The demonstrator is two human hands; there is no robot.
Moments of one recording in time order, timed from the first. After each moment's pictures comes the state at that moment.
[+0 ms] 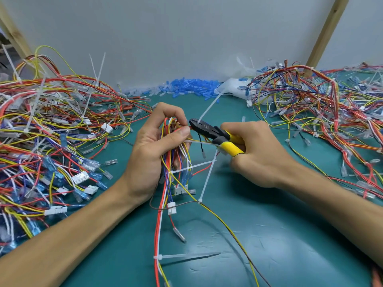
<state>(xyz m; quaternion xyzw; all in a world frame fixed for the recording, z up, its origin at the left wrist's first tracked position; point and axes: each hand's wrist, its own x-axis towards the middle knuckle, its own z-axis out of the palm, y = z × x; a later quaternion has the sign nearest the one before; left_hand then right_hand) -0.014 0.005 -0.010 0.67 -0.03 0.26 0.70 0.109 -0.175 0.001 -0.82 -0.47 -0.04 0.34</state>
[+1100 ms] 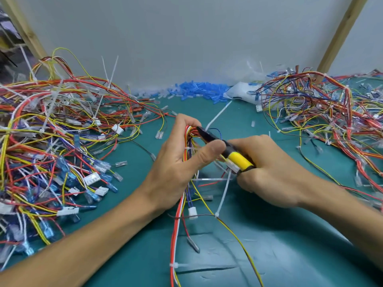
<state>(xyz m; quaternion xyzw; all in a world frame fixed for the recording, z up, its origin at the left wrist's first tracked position) -0.019 -0.008 -0.010 0.79 -0.02 0.25 0.56 0.087 -0.179 0.016 -0.79 -0.49 0.12 0.35</state>
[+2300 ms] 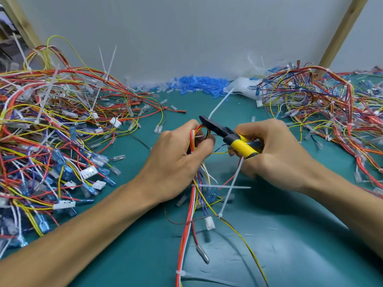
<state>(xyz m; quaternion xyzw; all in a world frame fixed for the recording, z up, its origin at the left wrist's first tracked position) -0.014 -0.005 -0.009 0.88 0.03 0.27 0.40 0.098 -0.181 0.014 -0.79 -0.44 0.08 0.41</state>
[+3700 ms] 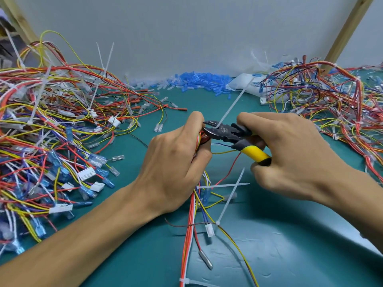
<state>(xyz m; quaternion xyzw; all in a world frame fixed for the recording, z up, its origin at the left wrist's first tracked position) -0.020 -0.006 -0.006 0.91 -0.02 0.36 0.21 0.090 -0.187 0.033 -0.82 -0.53 -0.14 0.18</state>
